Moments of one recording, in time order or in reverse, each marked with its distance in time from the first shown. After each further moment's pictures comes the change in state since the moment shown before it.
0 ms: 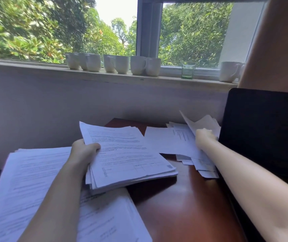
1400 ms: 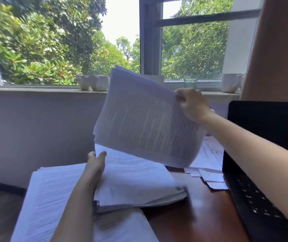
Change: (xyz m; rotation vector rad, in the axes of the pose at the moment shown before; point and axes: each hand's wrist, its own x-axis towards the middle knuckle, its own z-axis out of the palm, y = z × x) left_hand 0.019 -0.004 -0.006 -0.001 -0.002 0.004; right_hand -0.047 -0.029 -0.141 0.715 0.585 -0.460
